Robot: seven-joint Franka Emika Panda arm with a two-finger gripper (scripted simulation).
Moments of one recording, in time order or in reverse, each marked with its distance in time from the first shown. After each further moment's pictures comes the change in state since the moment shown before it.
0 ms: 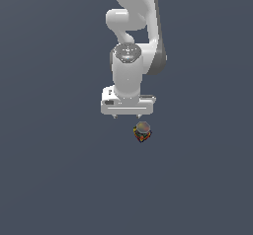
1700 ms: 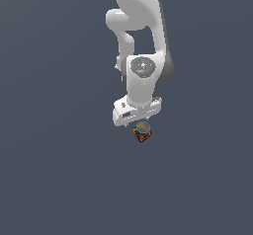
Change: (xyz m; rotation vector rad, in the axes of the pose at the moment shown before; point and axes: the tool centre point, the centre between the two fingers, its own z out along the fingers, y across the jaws) arm 0.004 -0.042 0.036 0.007 -0.011 -0.357
